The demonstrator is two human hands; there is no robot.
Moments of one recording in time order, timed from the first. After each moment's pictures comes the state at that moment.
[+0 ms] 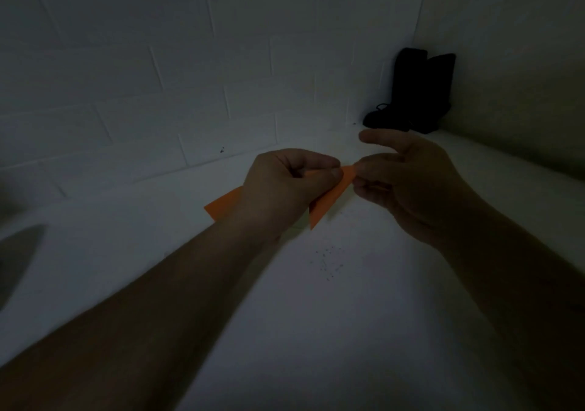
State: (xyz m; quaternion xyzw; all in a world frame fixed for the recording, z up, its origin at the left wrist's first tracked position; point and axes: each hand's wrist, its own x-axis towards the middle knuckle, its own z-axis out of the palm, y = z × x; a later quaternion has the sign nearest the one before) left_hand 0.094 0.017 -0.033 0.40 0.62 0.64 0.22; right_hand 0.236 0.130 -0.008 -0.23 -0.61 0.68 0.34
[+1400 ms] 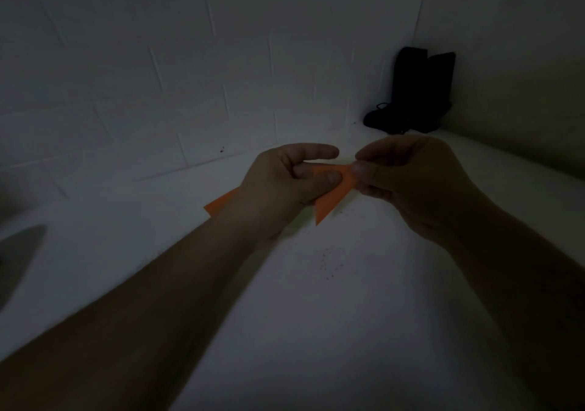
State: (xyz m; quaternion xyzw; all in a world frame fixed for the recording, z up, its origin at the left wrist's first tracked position) left_hand 0.094 0.014 -0.028 0.42 0.56 0.64 0.30; right_hand 0.239 0.134 -0.011 -0.22 -0.67 0.62 0.36
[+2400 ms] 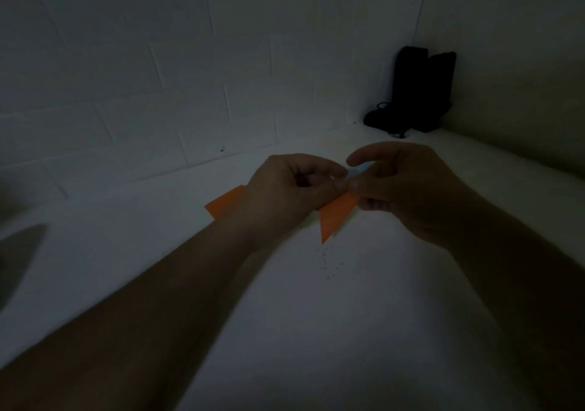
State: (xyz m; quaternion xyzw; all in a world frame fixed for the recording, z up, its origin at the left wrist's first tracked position) left_hand 0.090 0.013 -0.035 0.48 0.64 0.56 0.22; right_hand 0.241 0.134 -0.014 -0.24 -0.71 0.59 0.28
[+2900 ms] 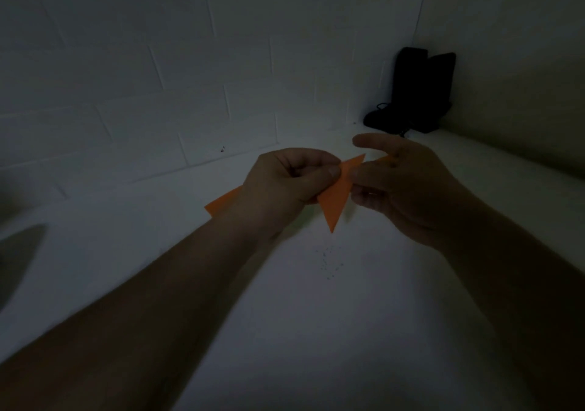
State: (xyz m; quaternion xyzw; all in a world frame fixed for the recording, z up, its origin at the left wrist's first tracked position) left_hand 0.093 0.015 -0.032 0.42 0.58 0.64 0.27; right_hand 0.234 0.131 -0.012 -0.23 -0.64 0.68 0.29
